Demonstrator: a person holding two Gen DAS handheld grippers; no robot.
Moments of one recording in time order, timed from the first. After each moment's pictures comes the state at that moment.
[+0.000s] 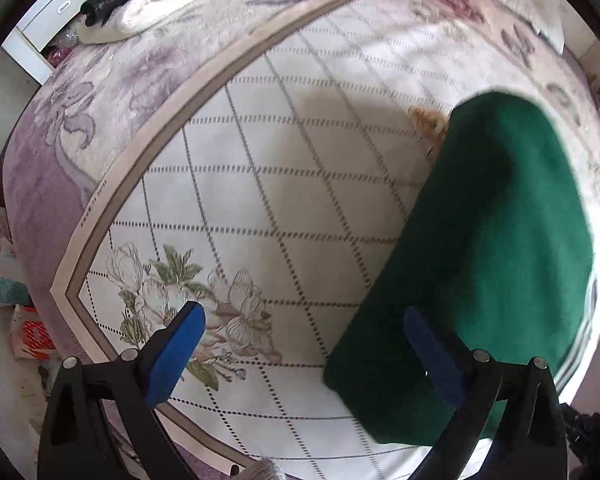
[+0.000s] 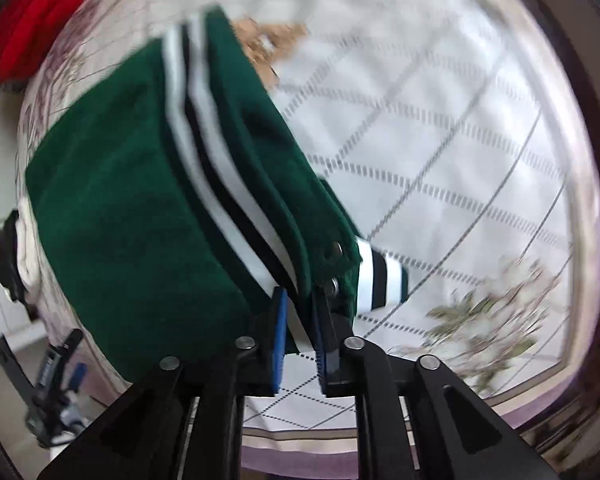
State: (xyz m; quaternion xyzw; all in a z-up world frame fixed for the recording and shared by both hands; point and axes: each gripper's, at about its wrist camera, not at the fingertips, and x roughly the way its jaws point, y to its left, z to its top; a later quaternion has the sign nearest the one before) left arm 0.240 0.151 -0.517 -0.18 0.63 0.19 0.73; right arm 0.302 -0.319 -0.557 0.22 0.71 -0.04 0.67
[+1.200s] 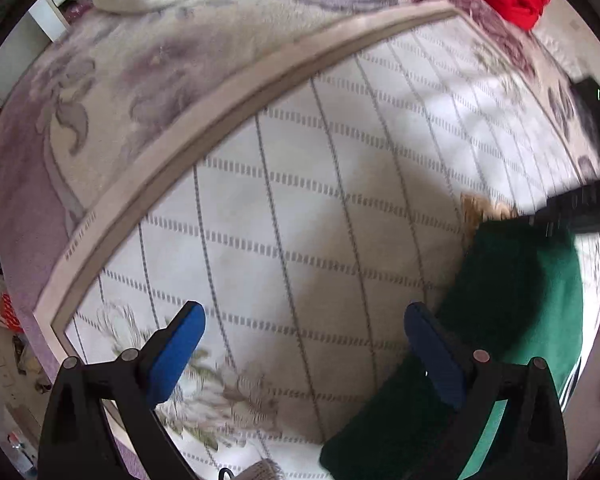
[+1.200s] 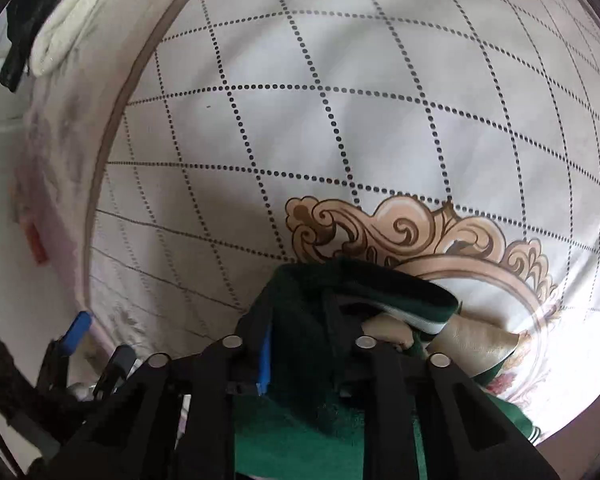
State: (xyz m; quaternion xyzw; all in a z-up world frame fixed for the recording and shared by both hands) left arm 0.284 0.225 -0.544 -0.26 0.64 0.22 0.69; right arm 0.596 0.051 -0.616 -0.13 0.79 0.25 0.55
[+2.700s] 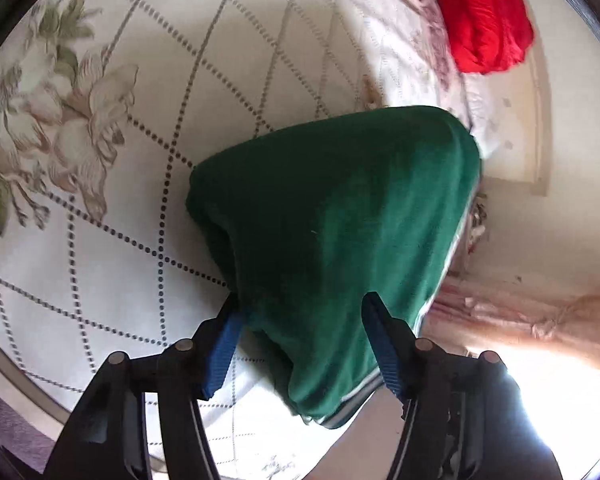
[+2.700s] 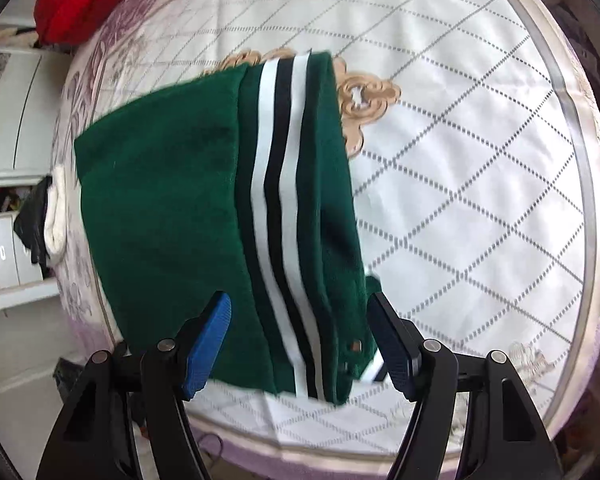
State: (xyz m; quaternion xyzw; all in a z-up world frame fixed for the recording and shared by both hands) left arm 0.185 0.127 -0.559 -0.59 0.51 0.05 0.62; right arm 0.365 -0.312 -0.557 0.23 0.69 0.03 0.69
